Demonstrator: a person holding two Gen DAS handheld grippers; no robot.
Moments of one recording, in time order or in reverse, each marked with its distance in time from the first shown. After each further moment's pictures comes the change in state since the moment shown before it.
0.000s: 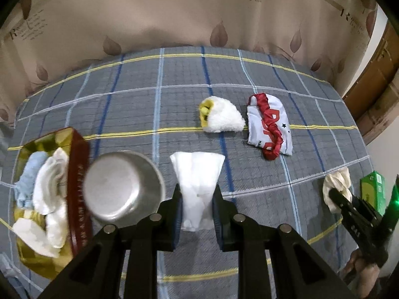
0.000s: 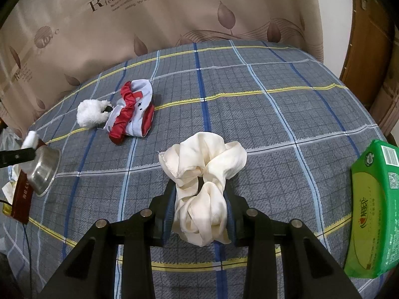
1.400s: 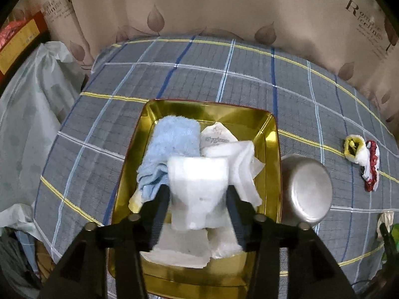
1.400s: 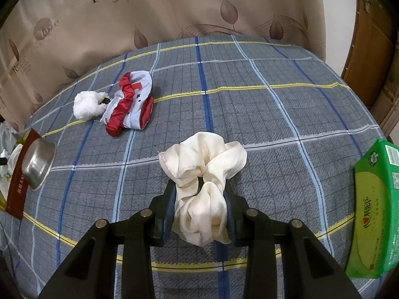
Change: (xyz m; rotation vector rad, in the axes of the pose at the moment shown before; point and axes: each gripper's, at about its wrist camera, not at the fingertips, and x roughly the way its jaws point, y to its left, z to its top) left arm -0.022 0.229 -0.025 -0.305 0.072 0.240; right arm 0.008 0.004 -0.003 -0.030 0.025 -0.020
